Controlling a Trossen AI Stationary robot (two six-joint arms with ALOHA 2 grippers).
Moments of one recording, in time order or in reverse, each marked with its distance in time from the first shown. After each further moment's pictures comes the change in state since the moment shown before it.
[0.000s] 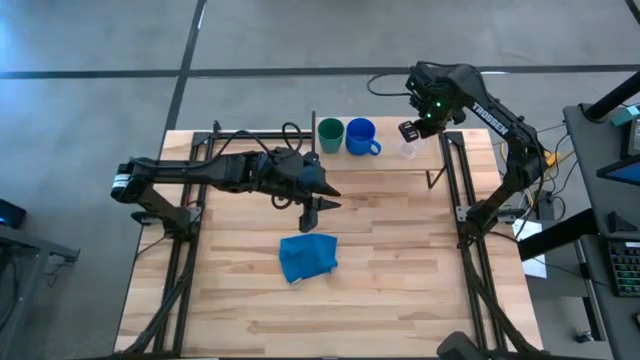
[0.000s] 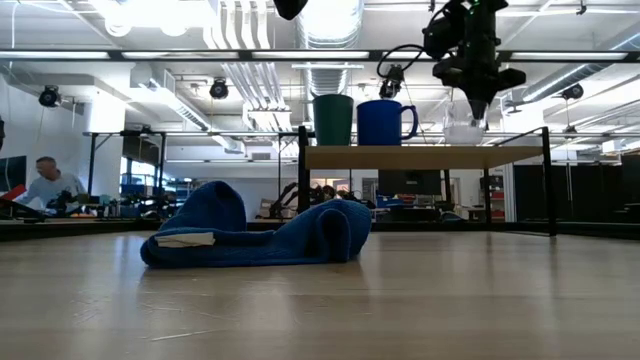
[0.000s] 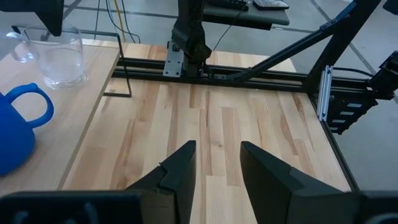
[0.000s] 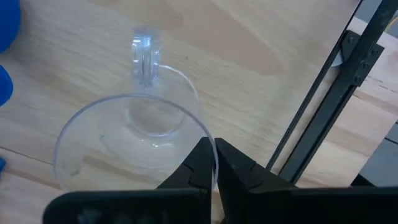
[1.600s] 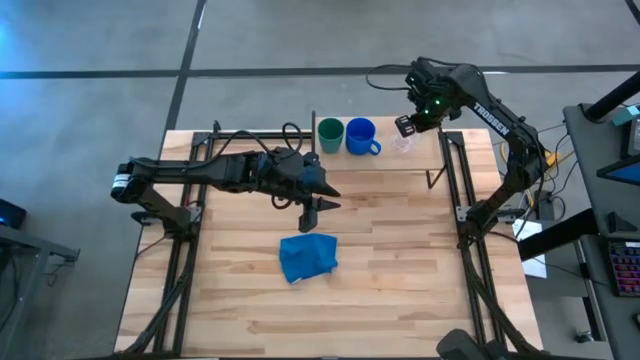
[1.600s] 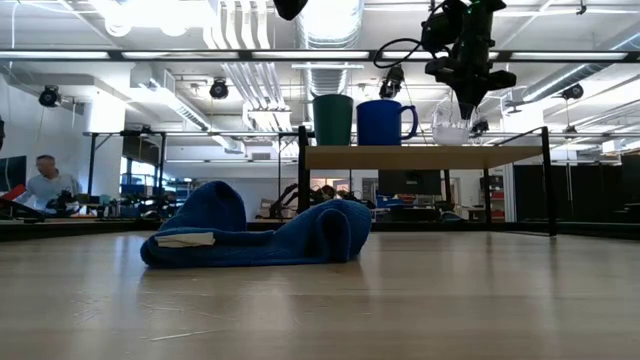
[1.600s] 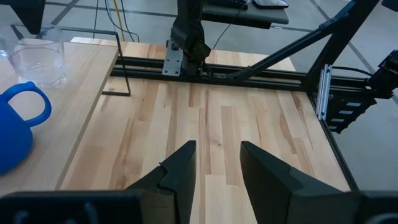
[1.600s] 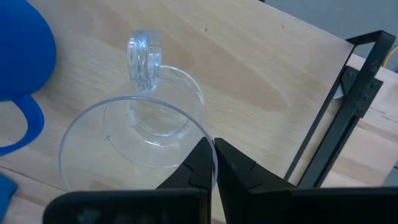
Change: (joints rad) left arm 0.000 0.000 0.000 -0.004 0.004 -0.001; right arm 0.000 -0.007 0.009 0.099 0.004 -0.007
